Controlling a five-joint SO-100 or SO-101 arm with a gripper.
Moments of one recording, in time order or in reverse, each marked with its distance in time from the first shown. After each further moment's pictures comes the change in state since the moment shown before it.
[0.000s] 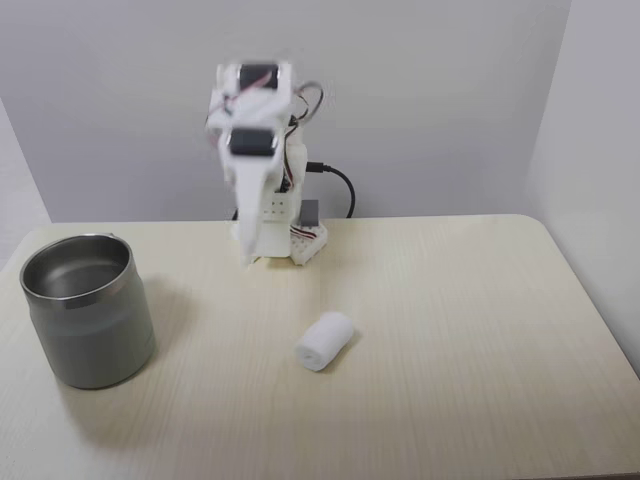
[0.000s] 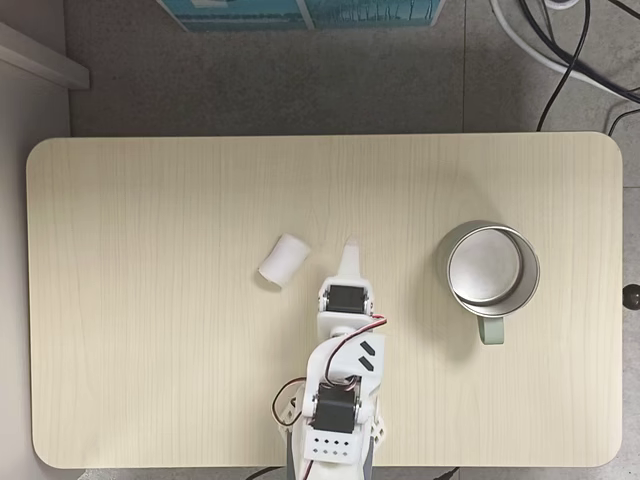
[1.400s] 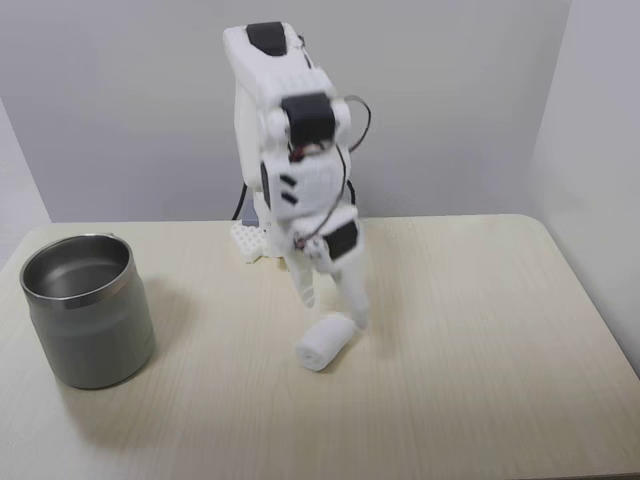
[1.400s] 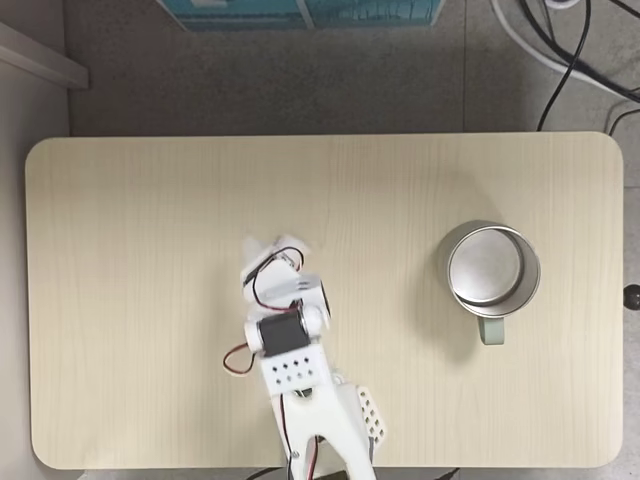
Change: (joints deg) arm -18.5 68.6 20.8 10.6 -24.9
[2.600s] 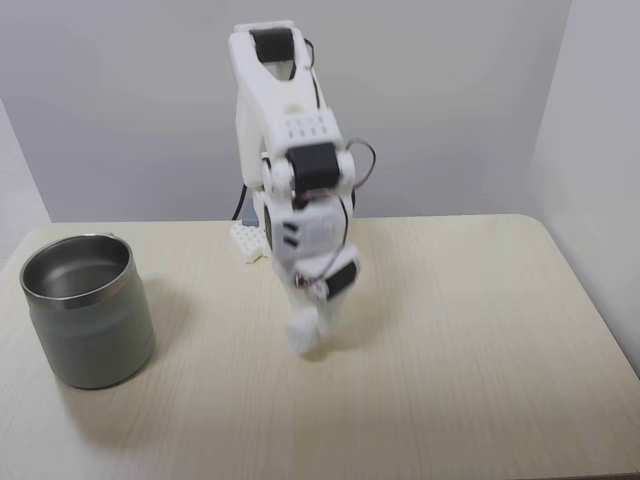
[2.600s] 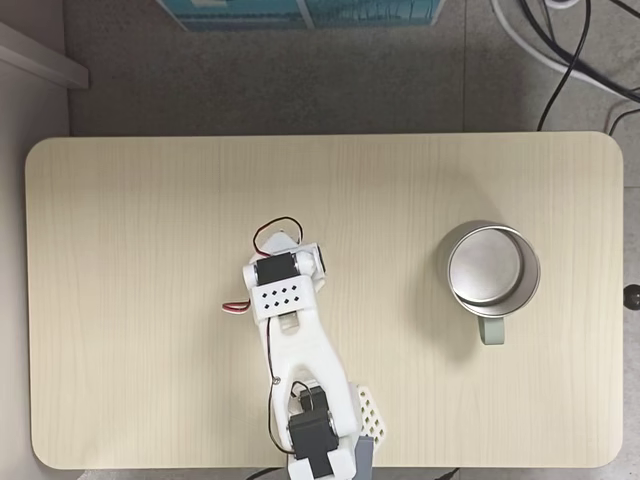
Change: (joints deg) arm 0.9 5.2 -0.3 -2.8 0.4
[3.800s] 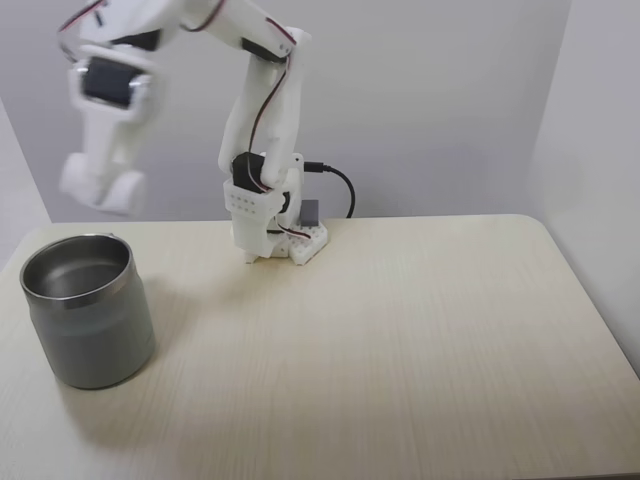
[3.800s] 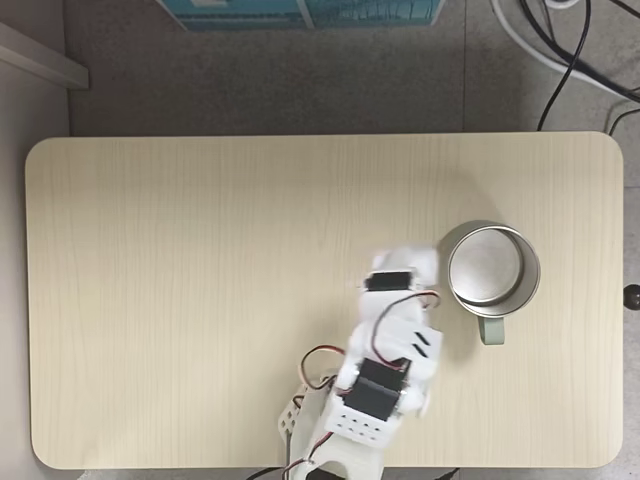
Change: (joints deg) arm 52.2 -5.7 45.6 22.1 5.3
